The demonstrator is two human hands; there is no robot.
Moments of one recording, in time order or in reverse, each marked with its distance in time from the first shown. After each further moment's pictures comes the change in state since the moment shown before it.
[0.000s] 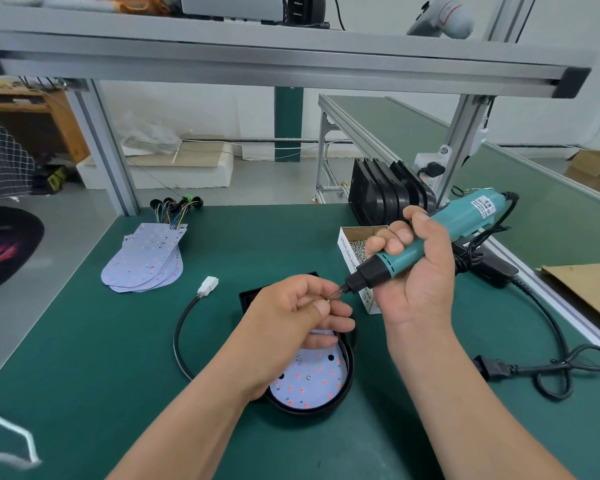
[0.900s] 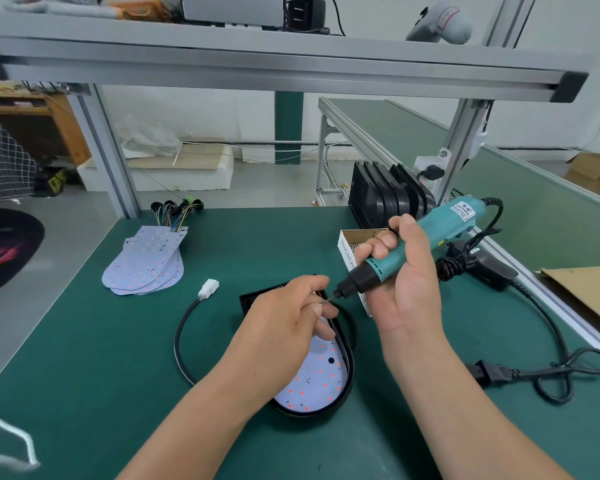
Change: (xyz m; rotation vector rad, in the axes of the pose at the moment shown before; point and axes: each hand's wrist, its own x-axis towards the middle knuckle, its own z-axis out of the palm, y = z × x) left_hand -0.006 -0.001 0.000 0.556 0.132 0.129; right_hand 0.003 0.012 -0.005 -0.089 0.094 0.020
